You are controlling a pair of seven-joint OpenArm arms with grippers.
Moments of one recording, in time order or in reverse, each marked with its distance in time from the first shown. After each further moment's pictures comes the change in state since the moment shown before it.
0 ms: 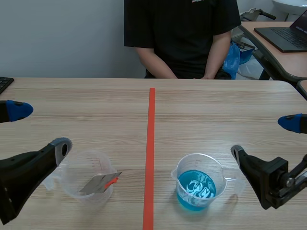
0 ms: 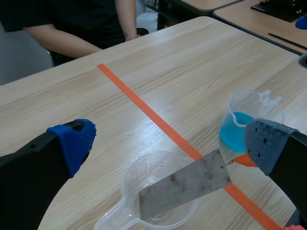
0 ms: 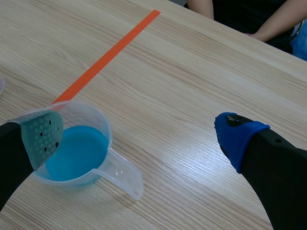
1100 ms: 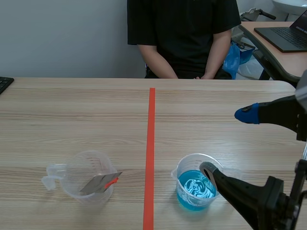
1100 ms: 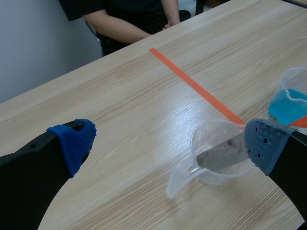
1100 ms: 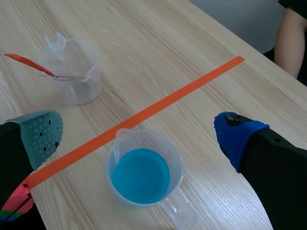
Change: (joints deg) left arm 8.3 2.6 -25.6 0.0 -6.6 -10.9 5.0; right arm 2.2 0.0 0.0 6.5 -2.6 20.6 -0.6
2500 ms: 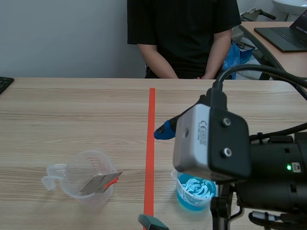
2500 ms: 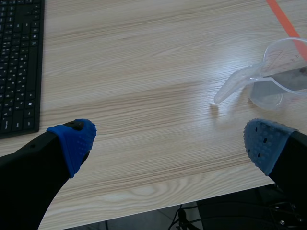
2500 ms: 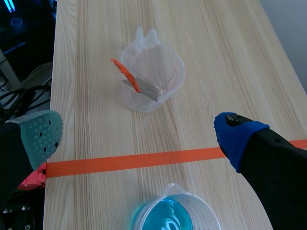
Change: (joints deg) left arm 10.8 12.0 -11.6 -7.3 -1.5 0.0 2.1; right arm 16.9 7.7 -30.6 0.0 -20.5 -0.2 1.2
